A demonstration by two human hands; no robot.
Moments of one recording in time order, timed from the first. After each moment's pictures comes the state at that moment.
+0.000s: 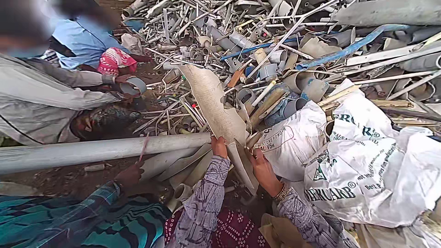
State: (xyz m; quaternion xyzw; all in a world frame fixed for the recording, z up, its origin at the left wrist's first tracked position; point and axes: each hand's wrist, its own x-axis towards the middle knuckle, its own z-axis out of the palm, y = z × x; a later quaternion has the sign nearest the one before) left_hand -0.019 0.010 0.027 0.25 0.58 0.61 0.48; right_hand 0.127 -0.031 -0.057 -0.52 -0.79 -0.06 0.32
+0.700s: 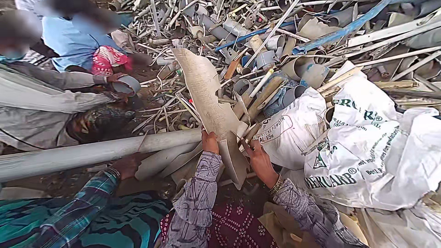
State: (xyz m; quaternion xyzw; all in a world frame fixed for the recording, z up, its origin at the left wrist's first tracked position) left_hand -0.029 0.006 0.022 0.31 0.61 0.60 0.43; right_hand 0.121 -0.033 -0.064 -0.53 -0.78 -0.06 0.33
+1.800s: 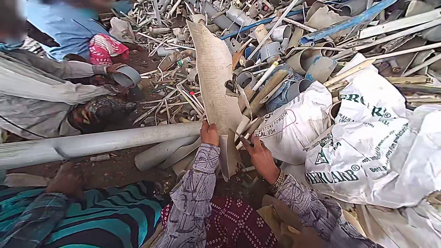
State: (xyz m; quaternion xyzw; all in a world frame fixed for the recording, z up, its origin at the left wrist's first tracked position) left_hand -0.039 0.007 0.026 0.39 0.68 0.49 0.39; right_hand 0.125 -0.040 -0.063 -0.52 -0.80 -0.07 0.29
